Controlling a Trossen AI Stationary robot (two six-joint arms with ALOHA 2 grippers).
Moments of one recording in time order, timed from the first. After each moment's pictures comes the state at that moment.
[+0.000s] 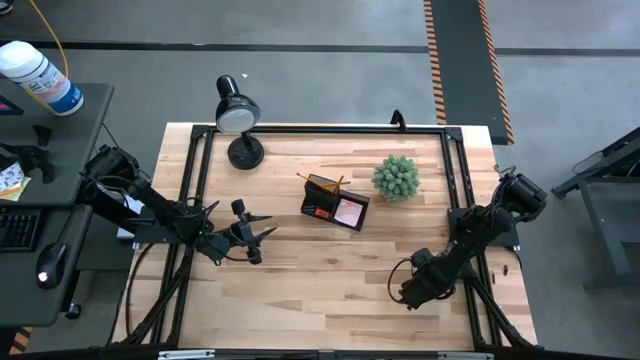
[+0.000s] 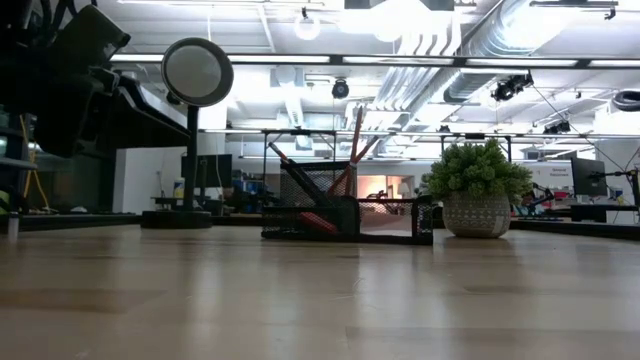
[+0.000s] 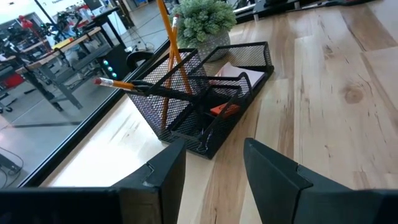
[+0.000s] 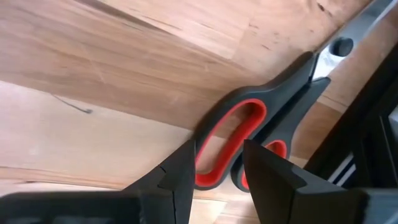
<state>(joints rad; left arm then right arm) -0.47 1.29 0.20 0.63 -0.99 0.00 0.75 1.67 0.89 -0.99 -0.23 1.88</state>
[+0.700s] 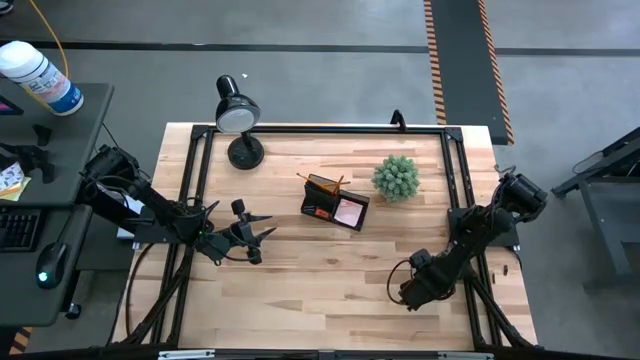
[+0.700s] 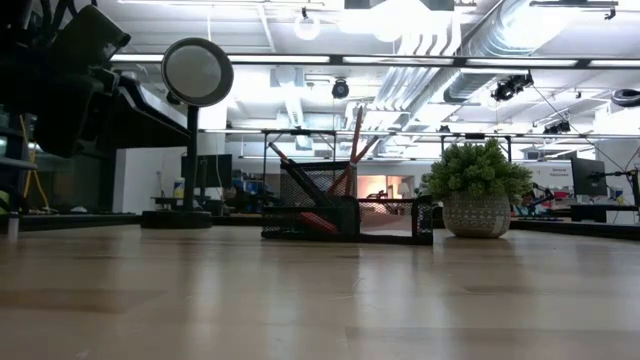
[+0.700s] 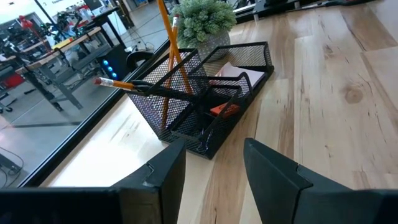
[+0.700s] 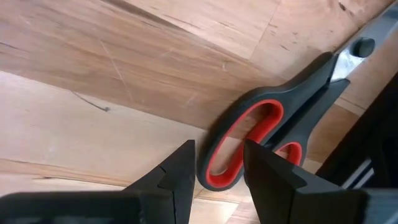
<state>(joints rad) -0.47 1.29 0.20 0.63 -0.99 0.00 0.75 1.67 0.89 -0.95 -0.21 1.88</state>
